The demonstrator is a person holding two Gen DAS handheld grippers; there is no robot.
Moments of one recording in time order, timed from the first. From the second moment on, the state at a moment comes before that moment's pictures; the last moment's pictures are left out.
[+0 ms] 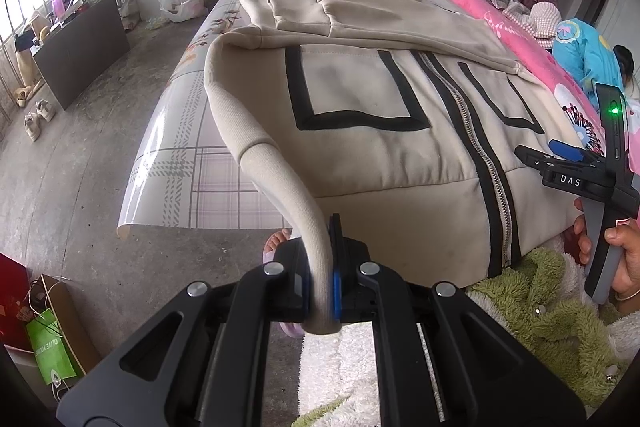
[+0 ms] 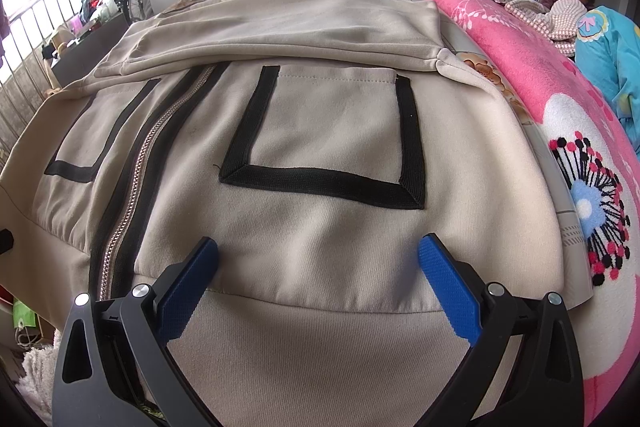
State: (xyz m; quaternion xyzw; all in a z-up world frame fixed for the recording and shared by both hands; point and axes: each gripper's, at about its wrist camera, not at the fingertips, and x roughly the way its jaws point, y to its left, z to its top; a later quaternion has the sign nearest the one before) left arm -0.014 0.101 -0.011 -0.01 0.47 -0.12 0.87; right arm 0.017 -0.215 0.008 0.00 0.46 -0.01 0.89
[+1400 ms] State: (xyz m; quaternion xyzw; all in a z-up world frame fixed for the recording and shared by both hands) left arm -0.012 0.105 -0.016 -0.01 0.47 -0.14 0.87; right arm -0.049 -0.321 0.013 0.18 0.50 -0.03 0.84
